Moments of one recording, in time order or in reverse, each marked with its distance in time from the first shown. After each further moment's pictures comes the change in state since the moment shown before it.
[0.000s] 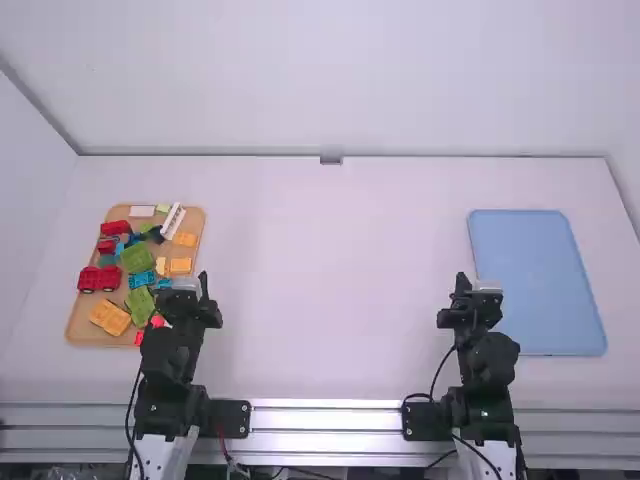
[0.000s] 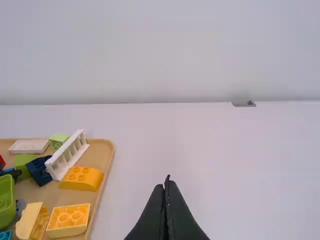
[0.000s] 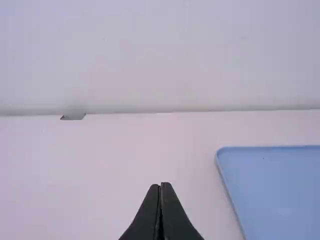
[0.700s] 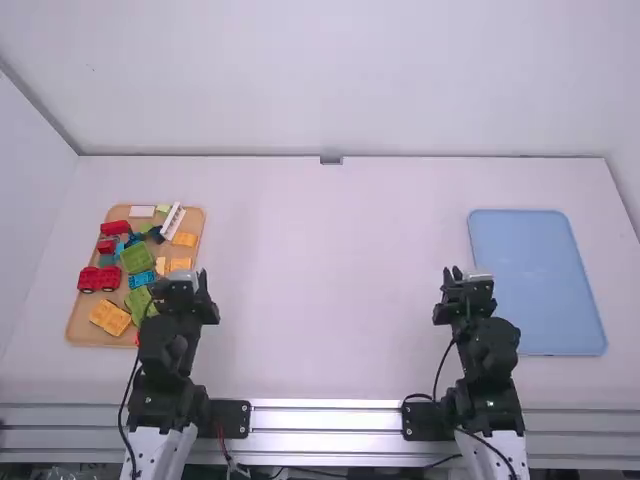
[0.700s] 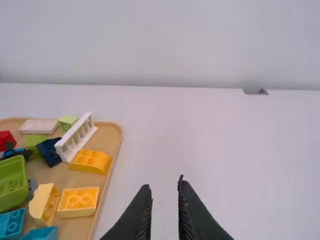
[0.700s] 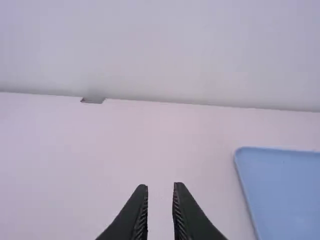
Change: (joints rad) left arm -0.002 0.153 0.092 -0.037 -0.045 -0.032; right arm 0.054 0.203 0.111 0.014 -0.053 -0.055
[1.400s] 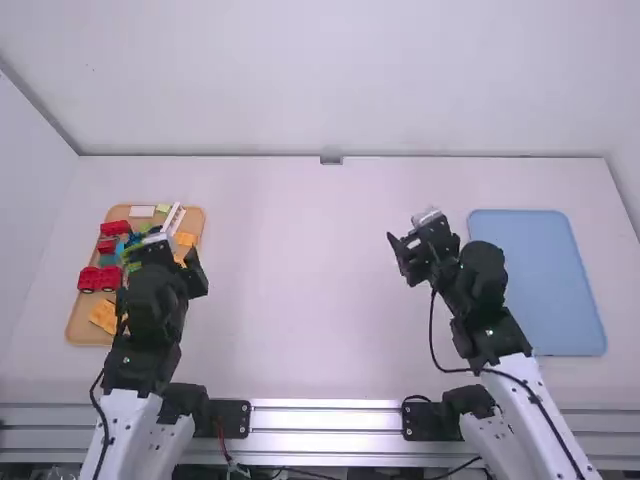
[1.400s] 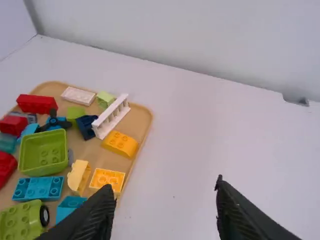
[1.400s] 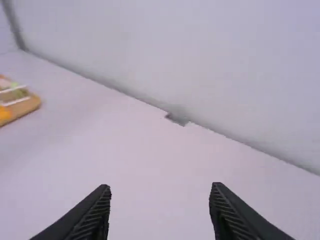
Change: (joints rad) left arm -0.017 0.406 0.415 -0.241 -0.184 -0.207; right arm 0.198 0.617 0.451 0.066 -0.233 -0.153
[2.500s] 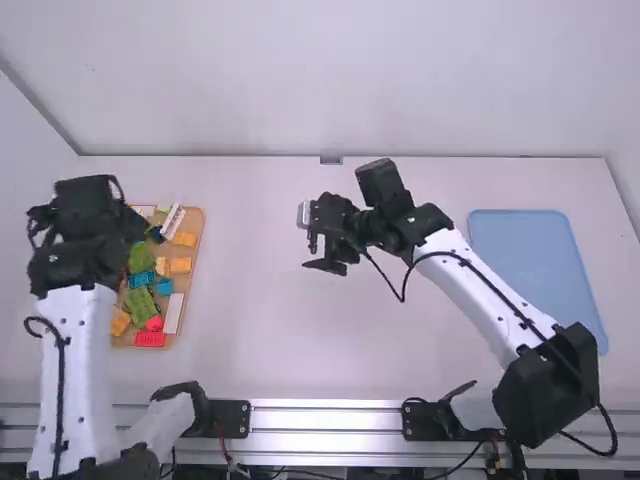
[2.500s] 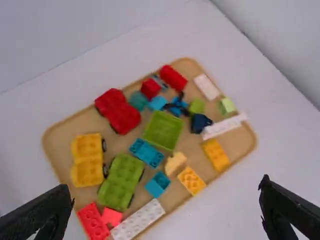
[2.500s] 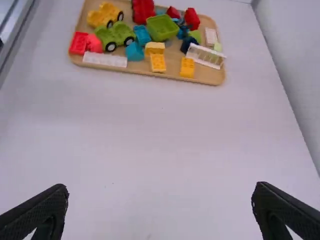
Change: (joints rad) left arm 0.342 0.533 0.744 -0.628 -0.168 -0.349; right arm 0.278 0.689 0.689 -0.567 -0.393 -0.691
